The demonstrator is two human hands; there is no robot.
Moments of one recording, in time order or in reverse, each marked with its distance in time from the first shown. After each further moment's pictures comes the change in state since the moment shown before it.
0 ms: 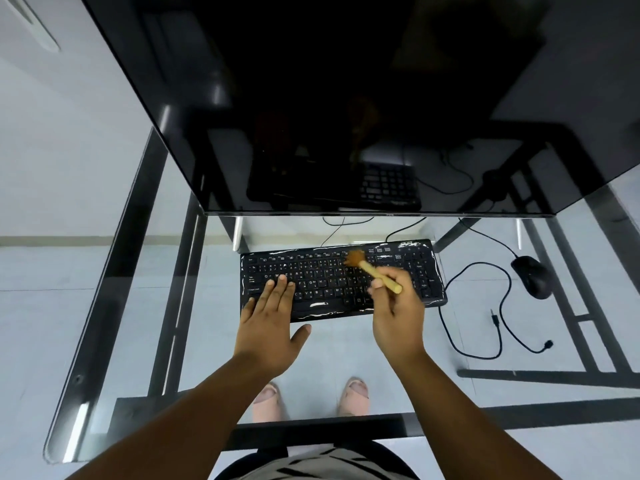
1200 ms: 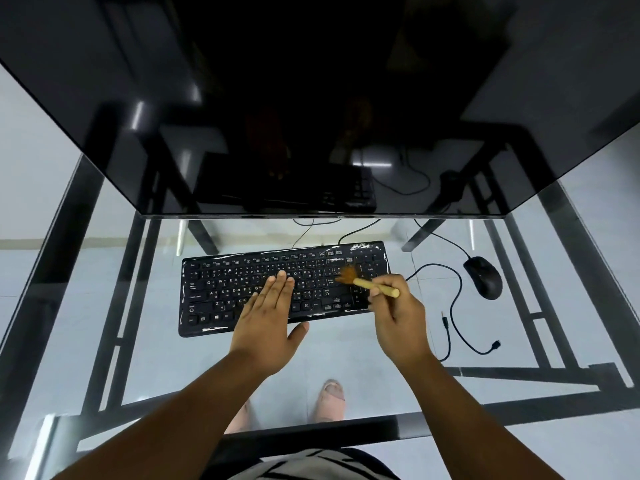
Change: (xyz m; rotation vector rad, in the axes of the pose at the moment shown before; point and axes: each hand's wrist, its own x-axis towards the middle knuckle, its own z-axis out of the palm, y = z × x) left_hand 0.031 0.078 0.020 -0.048 0.032 0.097; right_hand 0.029 0.032 -0.087 -0.180 -0.051 -0.001
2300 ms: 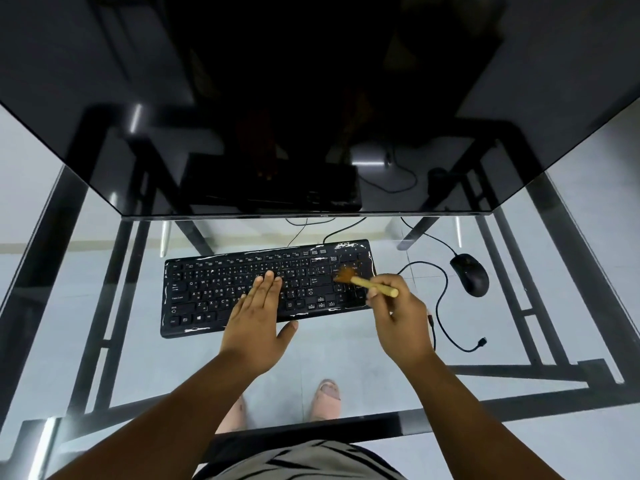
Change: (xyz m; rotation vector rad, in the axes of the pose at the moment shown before) left_hand 0.004 0.017 0.008 -0.044 0.007 -0.056; right_hand 0.006 0.021 -0.030 -0.069 -0.002 -0.052
